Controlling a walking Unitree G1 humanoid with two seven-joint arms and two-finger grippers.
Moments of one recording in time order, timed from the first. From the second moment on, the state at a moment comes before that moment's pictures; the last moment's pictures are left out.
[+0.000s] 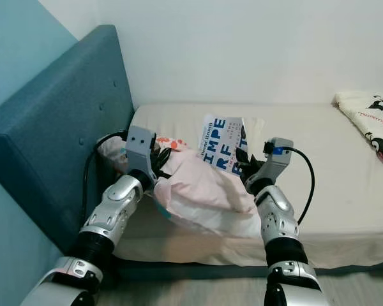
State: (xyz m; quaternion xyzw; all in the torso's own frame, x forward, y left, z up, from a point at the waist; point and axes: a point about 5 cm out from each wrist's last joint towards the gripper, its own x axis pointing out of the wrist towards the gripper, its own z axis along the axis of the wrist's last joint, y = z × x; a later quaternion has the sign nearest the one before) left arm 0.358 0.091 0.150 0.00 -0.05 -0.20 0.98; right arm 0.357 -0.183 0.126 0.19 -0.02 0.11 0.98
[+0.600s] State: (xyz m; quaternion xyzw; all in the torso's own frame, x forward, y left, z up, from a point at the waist) left arm 0.355 0.086 0.155 0.01 -0.06 -0.23 0.97; right arm 0.359 -0.179 0.129 0.20 -0.02 0.11 0.97
